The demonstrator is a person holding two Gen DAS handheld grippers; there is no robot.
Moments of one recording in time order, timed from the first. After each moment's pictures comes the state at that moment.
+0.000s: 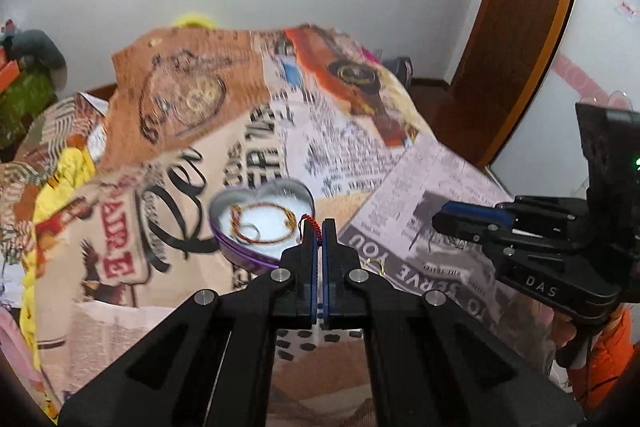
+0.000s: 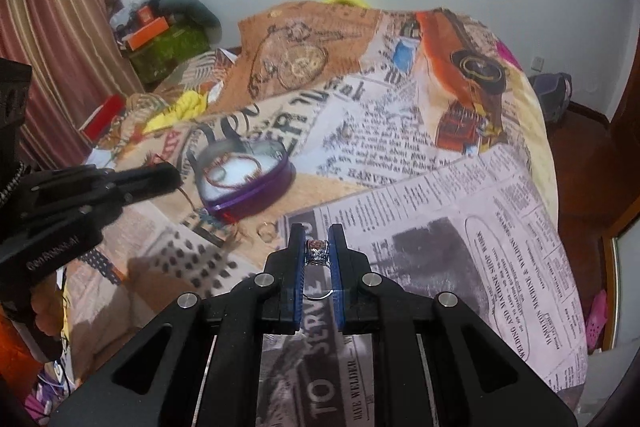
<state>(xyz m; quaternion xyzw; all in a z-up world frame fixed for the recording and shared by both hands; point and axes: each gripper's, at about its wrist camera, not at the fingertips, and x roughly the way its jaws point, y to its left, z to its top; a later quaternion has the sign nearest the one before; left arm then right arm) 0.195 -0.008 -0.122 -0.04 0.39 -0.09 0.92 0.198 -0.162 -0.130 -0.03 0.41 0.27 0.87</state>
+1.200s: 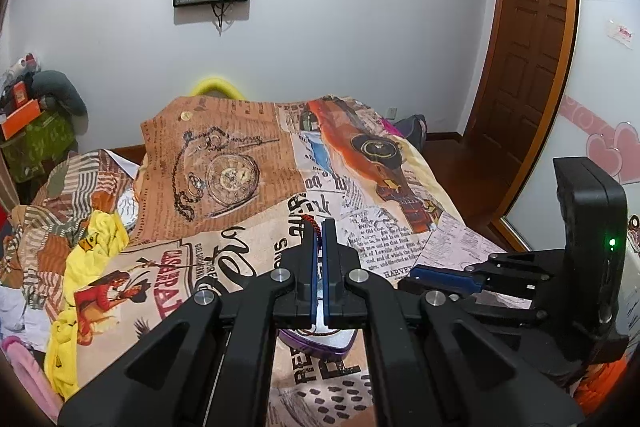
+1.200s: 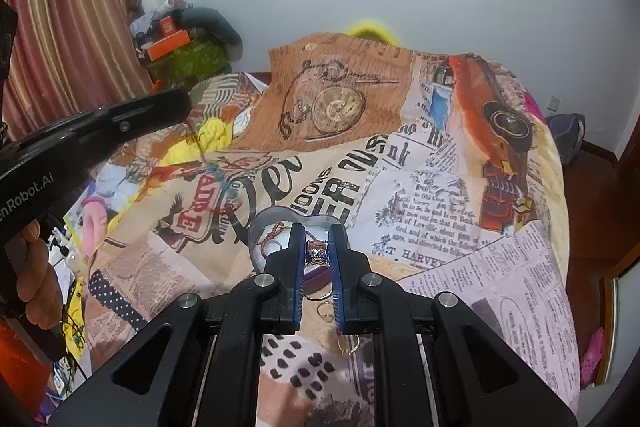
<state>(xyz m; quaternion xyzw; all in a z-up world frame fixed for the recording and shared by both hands) 0.219 0.032 -0.070 -0.03 0.30 -0.07 0.95 0.216 -0.098 -0.103 -0.05 0.38 0.30 0.87</state>
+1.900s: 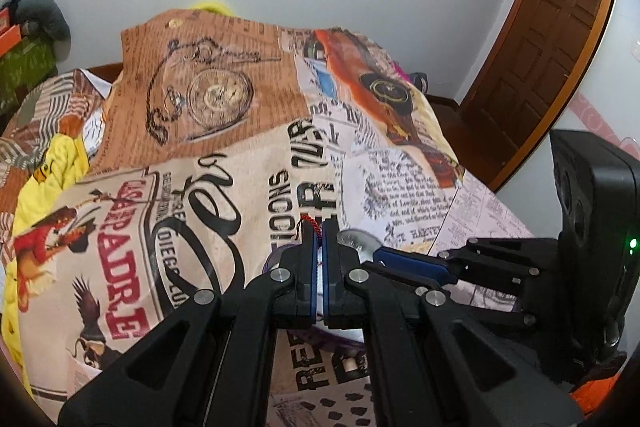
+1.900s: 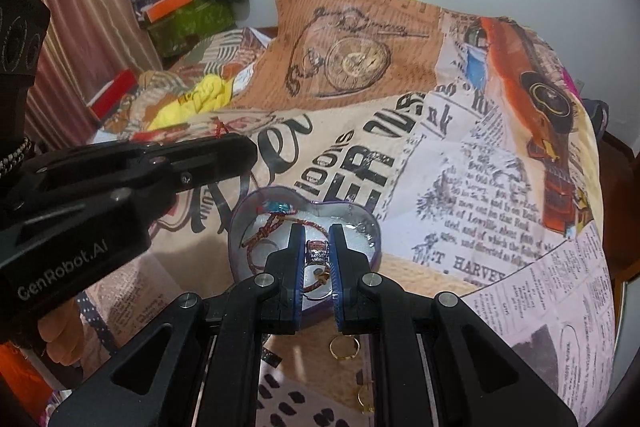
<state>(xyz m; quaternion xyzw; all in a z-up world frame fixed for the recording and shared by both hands) 0.268 0.056 -0.158 -0.09 0.40 -0.09 0.91 0.252 -0.054 -0.157 -0.08 0.44 0.31 0.84</state>
